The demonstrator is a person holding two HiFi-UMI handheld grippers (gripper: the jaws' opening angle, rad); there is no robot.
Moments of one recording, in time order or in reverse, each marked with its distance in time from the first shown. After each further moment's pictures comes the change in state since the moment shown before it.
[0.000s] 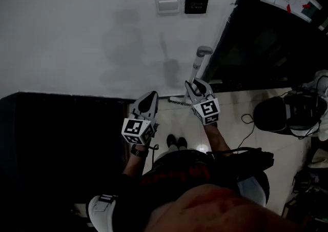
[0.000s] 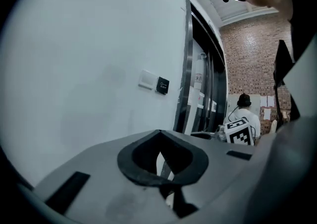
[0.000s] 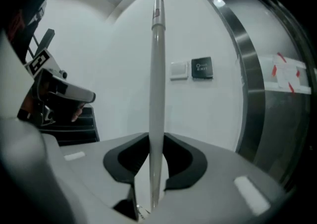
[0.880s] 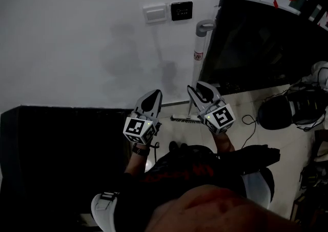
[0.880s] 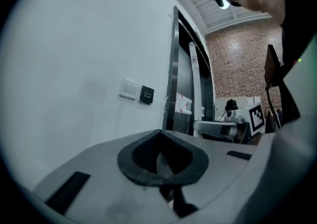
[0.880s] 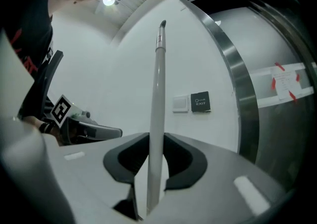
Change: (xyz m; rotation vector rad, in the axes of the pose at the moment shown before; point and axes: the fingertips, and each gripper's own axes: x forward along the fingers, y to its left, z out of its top) left arm 0.023 -0.045 0.037 0.061 -0.090 -0.136; right arm -0.079 0.002 0.099 0.051 -0.190 0.076
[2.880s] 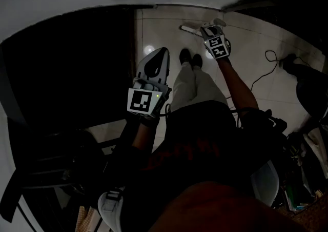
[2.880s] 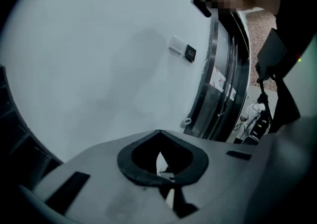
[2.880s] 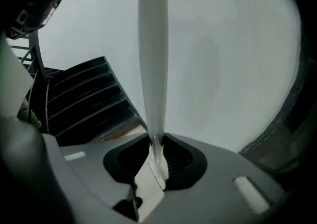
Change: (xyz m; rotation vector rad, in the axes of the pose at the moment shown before) left arm -0.077 0.063 -0.203 -0.209 0.320 0.324; right arm 0.069 0.027 -0.552 0.056 0.828 0.173
